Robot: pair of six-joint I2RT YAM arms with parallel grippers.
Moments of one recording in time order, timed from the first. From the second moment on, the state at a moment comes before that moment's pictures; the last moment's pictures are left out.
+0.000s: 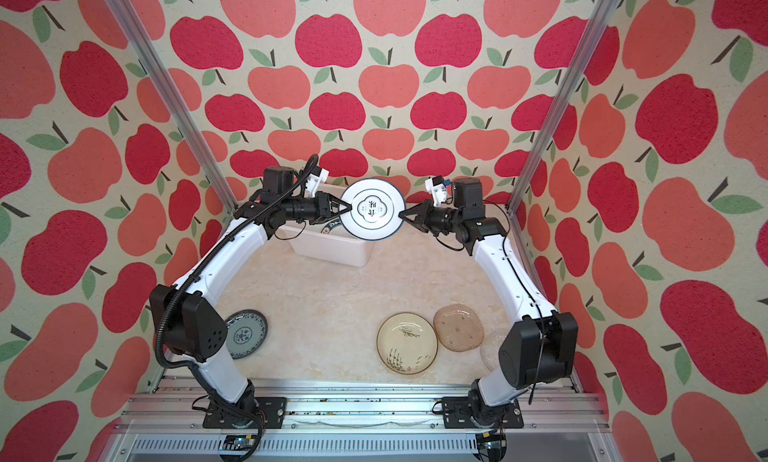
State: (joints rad) left arm -0.31 1.76 1.72 -0.46 0.82 -0.56; right arm 0.29 1.55 1.47 -0.41 -0.82 0.71
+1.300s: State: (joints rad) left arm -0.17 2.07 2.25 -0.93 0.31 -0.36; right arm 0.18 1.45 1.41 -0.77 -0.53 0.64
